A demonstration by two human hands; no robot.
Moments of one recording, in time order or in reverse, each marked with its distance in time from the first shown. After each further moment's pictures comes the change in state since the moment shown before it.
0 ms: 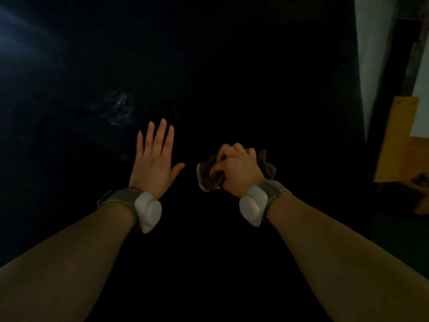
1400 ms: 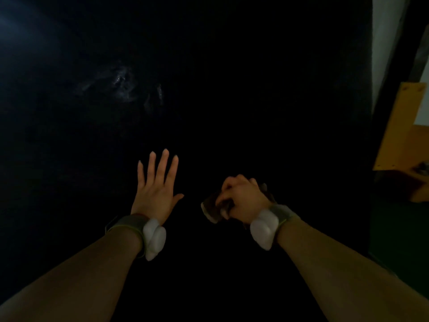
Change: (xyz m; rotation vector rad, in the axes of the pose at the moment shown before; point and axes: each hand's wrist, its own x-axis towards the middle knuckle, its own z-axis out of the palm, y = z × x) left_hand -0.095 0.017 0.030 0.026 -0.133 -0.025; right_hand -0.064 -0.003 0.058 0.165 -0.295 -0.046
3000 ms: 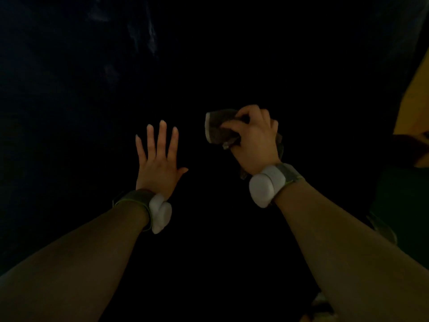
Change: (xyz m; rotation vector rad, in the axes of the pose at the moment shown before) left_hand -0.045 0.020 0.043 0.016 -0.055 -0.070; right_hand -0.005 -0.015 0.004 -0.035 0.440 0.223
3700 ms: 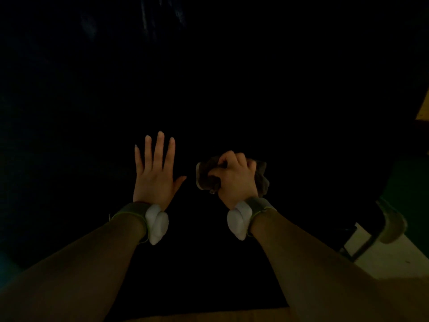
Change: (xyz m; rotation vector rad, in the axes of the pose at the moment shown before) left_hand -0.071 0.017 0.038 -0.013 -0.032 -0.027; right_hand -0.091 0.005 0.114 0.042 -0.213 -0.062
